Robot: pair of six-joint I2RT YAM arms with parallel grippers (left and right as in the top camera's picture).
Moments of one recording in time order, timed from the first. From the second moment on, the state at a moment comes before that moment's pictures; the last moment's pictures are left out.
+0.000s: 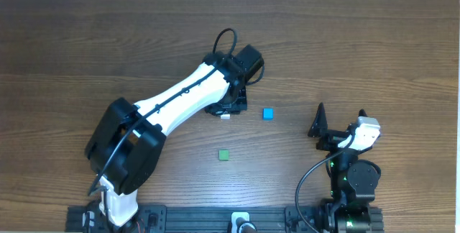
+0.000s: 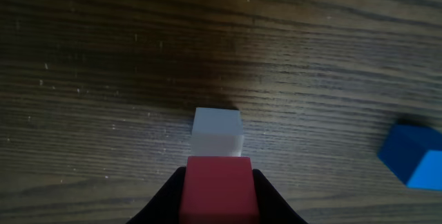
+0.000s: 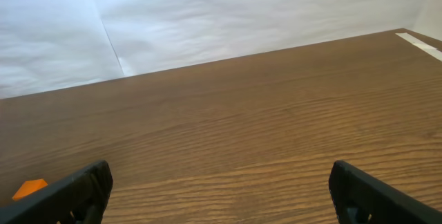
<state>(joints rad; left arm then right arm) -0.73 1.99 1.48 -1.02 -0.02 -0.81 -0.02 0.01 0.03 -0.09 0.08 0.16</state>
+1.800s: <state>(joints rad) -0.73 2.03 1.48 -1.01 -0.03 -0.81 -0.02 0.01 0.03 -0.09 0.08 0.16</state>
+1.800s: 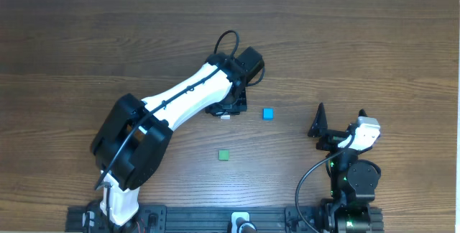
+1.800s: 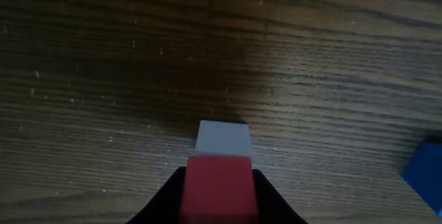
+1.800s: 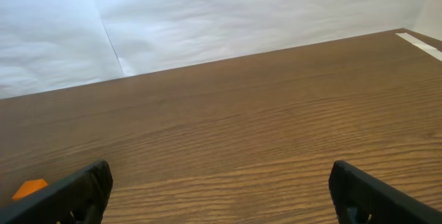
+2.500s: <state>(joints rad) -0.73 2.04 1.48 -1.01 -0.03 -0.81 -0.02 0.01 0.03 -0.09 0.08 0.16</state>
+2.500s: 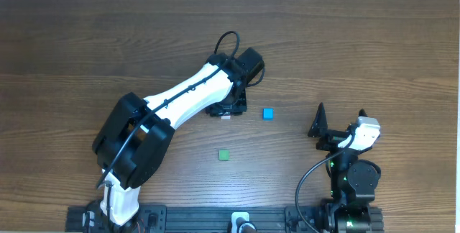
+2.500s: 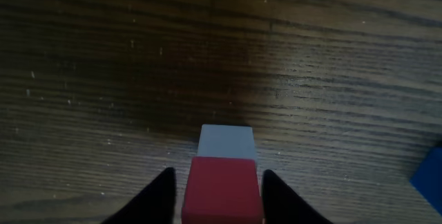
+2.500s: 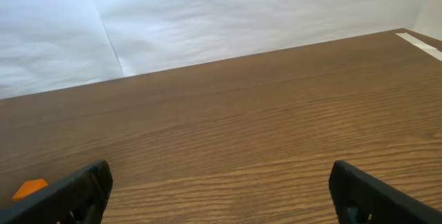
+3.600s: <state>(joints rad) -0.59 2.09 1.93 -1.11 -0.02 -0.77 -0.02 0.01 0.03 -0.09 0.08 0.16</state>
